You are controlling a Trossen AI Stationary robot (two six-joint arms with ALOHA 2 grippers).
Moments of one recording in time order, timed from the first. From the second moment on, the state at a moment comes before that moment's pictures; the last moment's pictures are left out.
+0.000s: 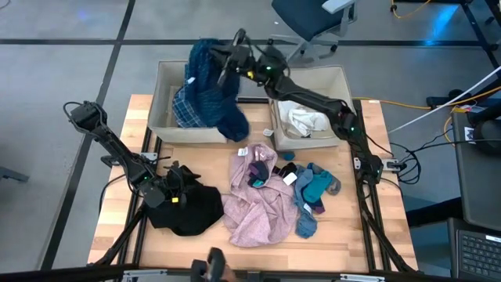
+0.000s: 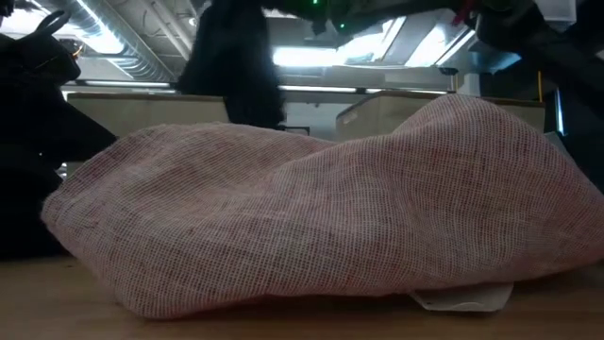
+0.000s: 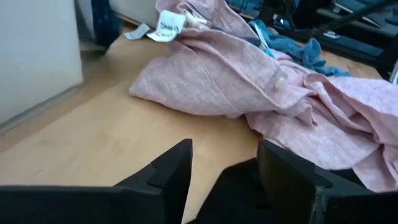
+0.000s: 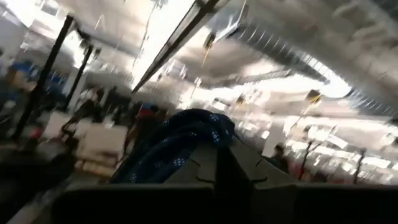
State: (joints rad) left arm -0.82 1.00 0.10 0.28 -1.04 -0.81; right arm -0.41 2.27 2.31 0.47 -0.22 -0.26
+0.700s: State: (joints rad) left arm -0.82 1.00 0.10 0.27 -1.05 -0.81; right arm -0.39 2.41 2.31 -0.03 -0.26 -0.27
